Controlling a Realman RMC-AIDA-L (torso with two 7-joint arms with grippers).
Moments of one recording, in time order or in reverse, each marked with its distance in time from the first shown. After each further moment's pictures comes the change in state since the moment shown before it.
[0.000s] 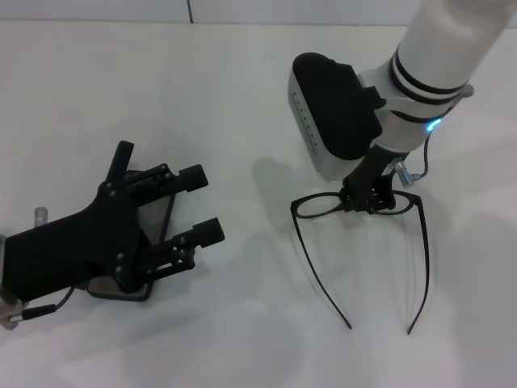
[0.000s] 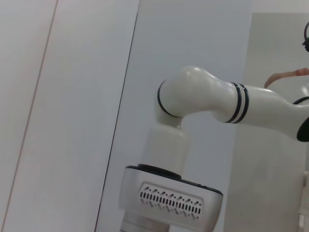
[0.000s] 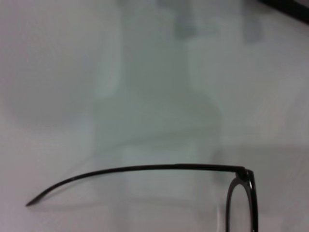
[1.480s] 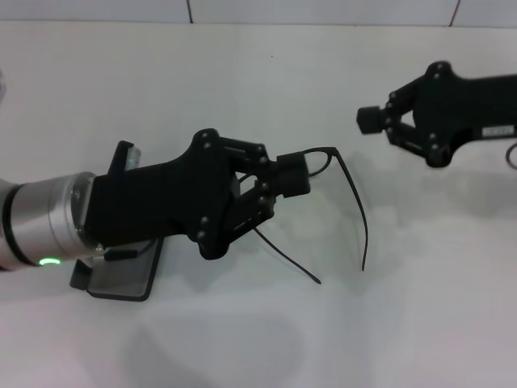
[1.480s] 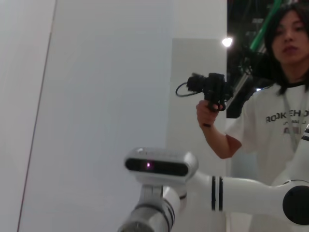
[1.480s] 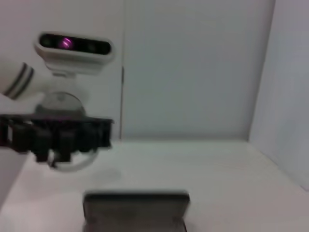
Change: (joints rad) left arm -0.236 -0.025 0.112 -0.097 -0.074 0.031 0.039; right arm -0.657 -0.023 0.661 -0.414 0.612 -0.188 -0.314
